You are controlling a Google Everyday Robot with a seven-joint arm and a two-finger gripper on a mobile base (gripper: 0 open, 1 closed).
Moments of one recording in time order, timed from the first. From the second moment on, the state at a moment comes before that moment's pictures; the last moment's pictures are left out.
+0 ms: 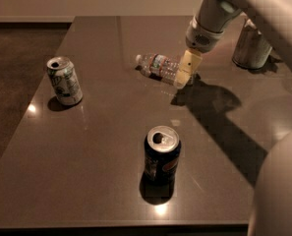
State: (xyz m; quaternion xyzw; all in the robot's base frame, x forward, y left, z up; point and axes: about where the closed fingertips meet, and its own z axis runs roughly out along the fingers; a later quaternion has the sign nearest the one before) arm 0.659 -0.123 0.877 -0.57 0.80 0.04 0.17
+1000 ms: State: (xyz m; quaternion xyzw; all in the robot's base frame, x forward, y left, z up) arm 0.668 -0.113 0.863 -0.57 0.80 0.05 0.15
